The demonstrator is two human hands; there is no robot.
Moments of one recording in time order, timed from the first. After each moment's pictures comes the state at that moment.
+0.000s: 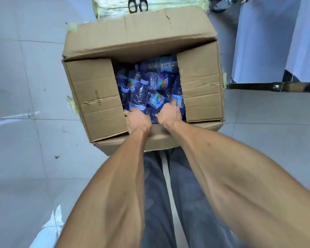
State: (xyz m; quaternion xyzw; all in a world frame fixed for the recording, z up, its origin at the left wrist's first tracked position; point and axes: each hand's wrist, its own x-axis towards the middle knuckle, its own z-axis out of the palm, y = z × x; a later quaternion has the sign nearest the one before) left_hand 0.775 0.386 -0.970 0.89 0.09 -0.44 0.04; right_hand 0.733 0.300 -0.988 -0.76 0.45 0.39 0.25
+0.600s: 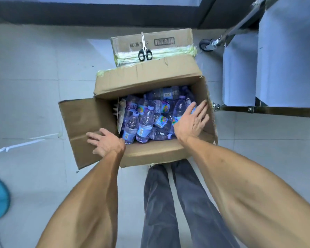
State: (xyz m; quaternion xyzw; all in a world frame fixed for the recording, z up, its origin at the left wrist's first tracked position) left_hand 0.840 0.459 -0.851 0.91 0.13 -0.37 -0.11; right_hand 0.742 0.254 -0.868 -0.82 0.52 0.24 0.09
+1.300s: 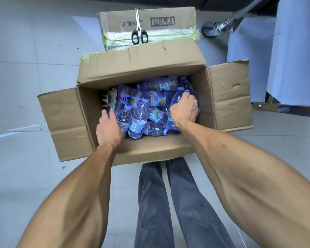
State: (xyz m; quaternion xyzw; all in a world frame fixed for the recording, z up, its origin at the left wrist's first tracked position) left_hand 0.845 0.454 -0.917 0.93 -0.12 -0.34 -0.04; right_hand 0.770 0.233 -0.916 -0.79 0.55 0.20 0.20
